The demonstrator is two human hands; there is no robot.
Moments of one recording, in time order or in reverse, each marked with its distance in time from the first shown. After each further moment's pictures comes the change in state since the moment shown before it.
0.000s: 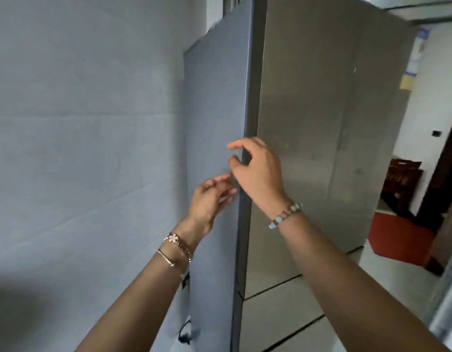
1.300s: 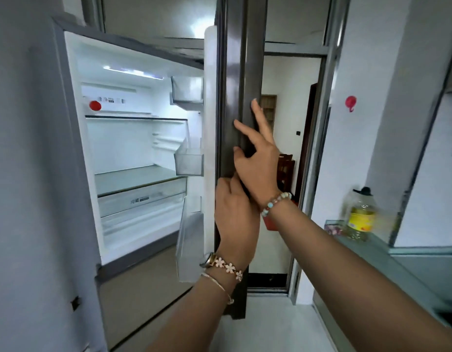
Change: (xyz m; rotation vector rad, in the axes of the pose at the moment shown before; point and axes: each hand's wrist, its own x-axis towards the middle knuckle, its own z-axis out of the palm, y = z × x) left_hand -0.242 -0.023 0.382 0.669 0.162 0.650; right_hand -0.097 0.053 -0.377 -0.141 0.329 -0.161
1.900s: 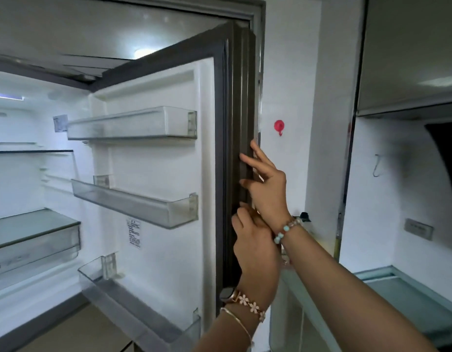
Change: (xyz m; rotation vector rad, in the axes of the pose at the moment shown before) left_hand -0.007 0.158 0.310 0.108 -0.224 0.104; right_hand 0.066 0.267 -0.216 0.183 0.002 0.289
